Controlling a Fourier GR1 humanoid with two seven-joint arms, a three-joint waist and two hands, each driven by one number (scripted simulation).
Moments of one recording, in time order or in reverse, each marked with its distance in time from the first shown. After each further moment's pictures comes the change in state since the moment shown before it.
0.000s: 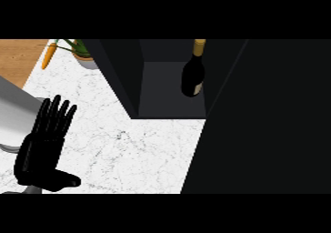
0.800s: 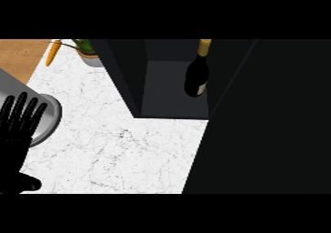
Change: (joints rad) left arm 0.024 0.121 0.130 0.013 0.091 -0.140 0.047; right arm -0.152 0.046 -0.010 0.007 -0.001 0.040 0.127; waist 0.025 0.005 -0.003
